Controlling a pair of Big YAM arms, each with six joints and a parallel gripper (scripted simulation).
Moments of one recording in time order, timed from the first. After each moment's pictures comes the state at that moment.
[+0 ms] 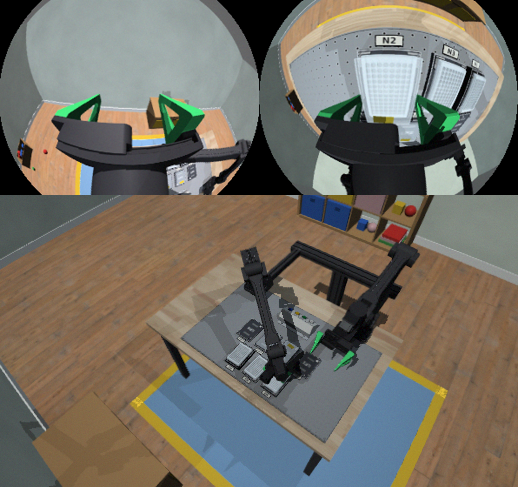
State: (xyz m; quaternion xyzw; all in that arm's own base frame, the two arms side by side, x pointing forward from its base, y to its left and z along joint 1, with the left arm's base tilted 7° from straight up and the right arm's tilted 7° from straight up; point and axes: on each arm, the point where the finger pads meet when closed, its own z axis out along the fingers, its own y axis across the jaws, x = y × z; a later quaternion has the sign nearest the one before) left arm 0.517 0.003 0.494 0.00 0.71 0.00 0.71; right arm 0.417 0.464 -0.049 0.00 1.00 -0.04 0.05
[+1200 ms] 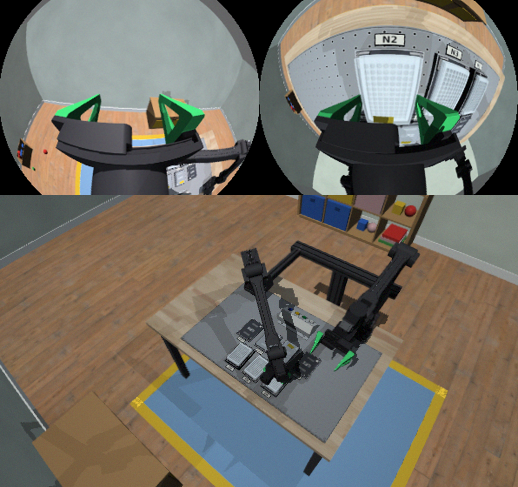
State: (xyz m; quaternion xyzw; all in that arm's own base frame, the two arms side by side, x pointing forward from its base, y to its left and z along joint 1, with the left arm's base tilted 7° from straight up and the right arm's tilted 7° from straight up) left arm 0.517 0.003 0.494 0.00 0.71 0.00 0.71; right arm 0.417 0.463 -0.060 0.00 1.00 -0.04 0.05
